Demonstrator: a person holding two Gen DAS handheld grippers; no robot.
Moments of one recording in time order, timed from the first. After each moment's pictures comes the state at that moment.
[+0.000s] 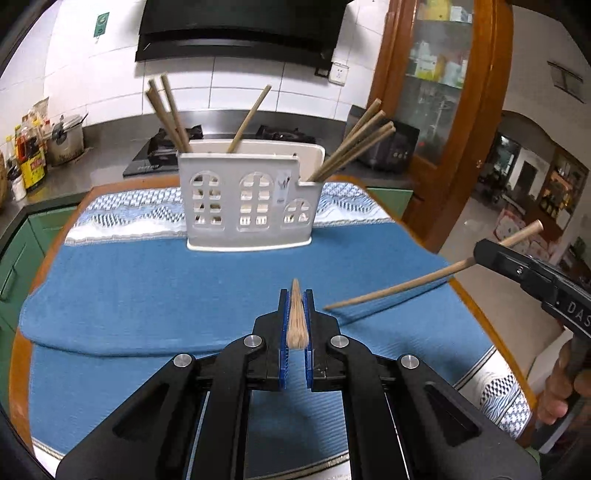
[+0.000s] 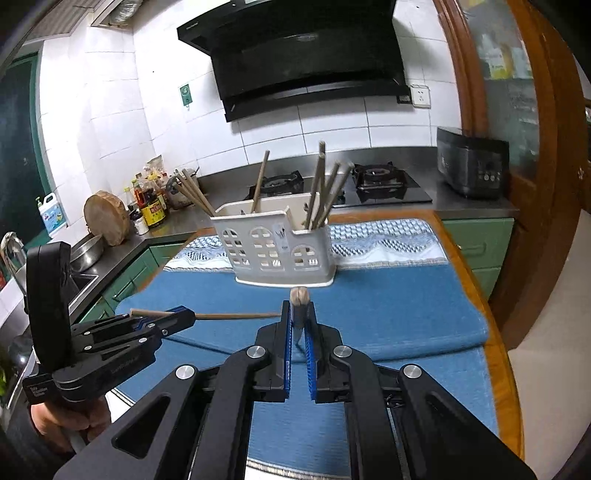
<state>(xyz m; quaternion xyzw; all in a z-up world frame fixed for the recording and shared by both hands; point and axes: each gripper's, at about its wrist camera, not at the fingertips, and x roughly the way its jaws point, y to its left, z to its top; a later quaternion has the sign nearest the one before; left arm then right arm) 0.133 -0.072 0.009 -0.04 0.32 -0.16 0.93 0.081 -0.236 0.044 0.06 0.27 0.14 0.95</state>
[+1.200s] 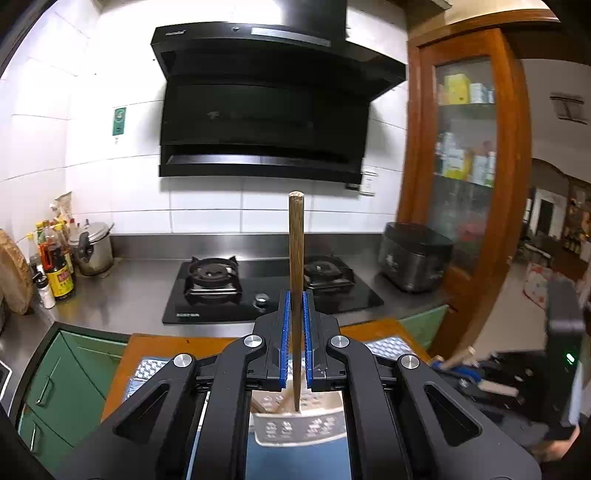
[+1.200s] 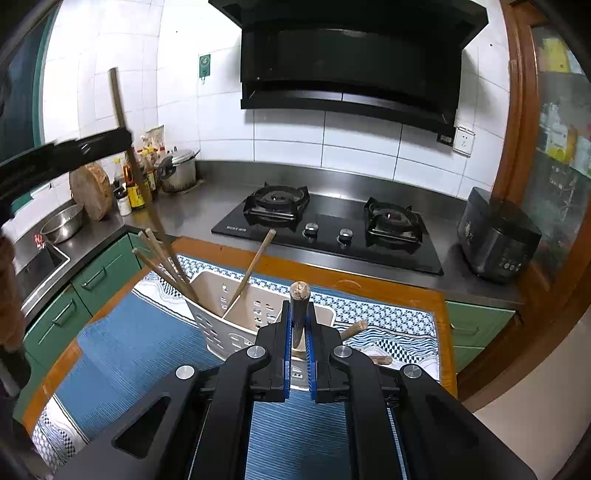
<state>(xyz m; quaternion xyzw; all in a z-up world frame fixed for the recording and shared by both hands) 0.252 -0.029 0.195 -0.03 0.16 -0.09 0.98 0.246 -0.187 0.129 -0.07 0.29 0.15 0.94</state>
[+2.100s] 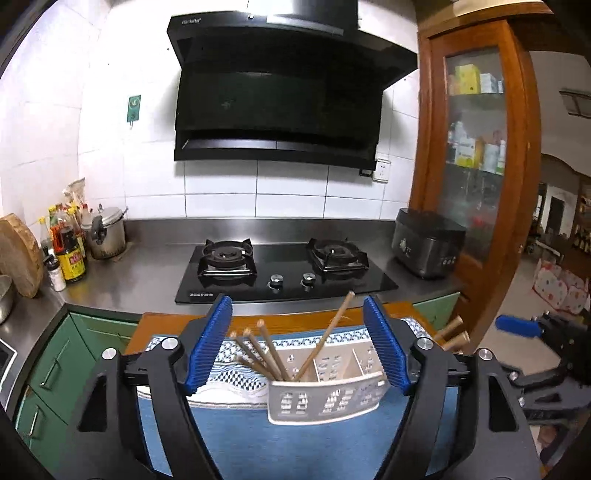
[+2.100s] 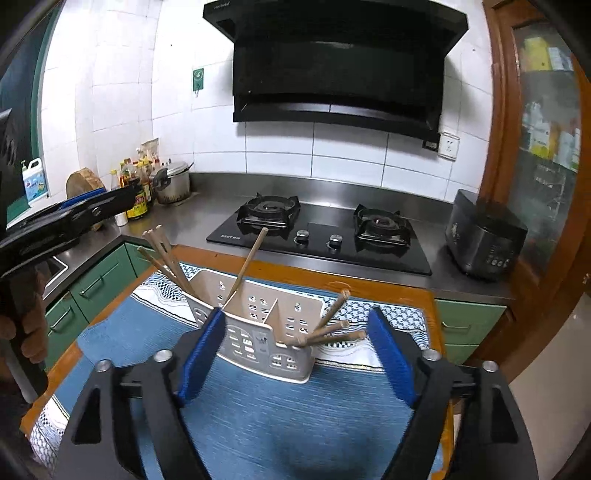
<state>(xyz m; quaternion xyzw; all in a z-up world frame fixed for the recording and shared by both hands) 0.223 -0.012 0.161 -0.02 0.17 -0.07 0.98 0.208 -0.206 0.129 -0.05 0.26 0.13 0.95</state>
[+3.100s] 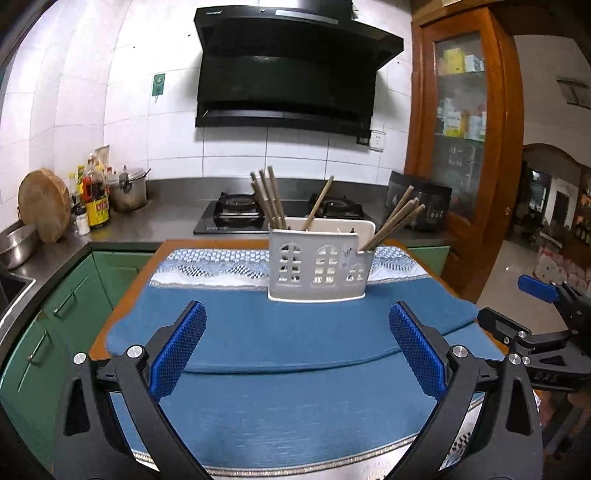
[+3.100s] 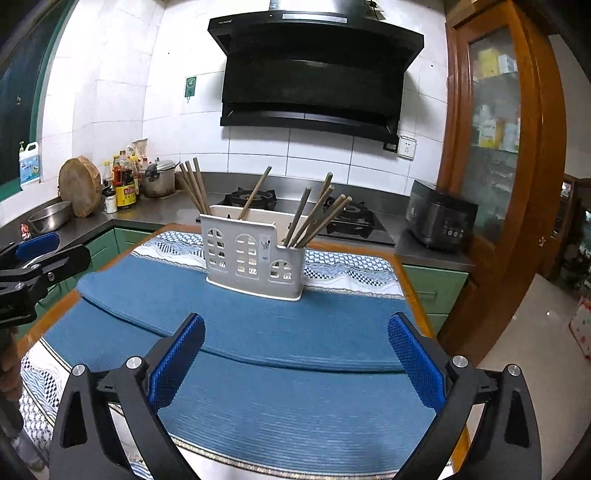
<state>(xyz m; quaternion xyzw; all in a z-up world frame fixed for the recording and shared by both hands) 0.050 -0.006 0.055 -0.03 0.20 -0.05 0.98 0.042 -0.201 0.040 -0.06 0.22 0.06 0.97</state>
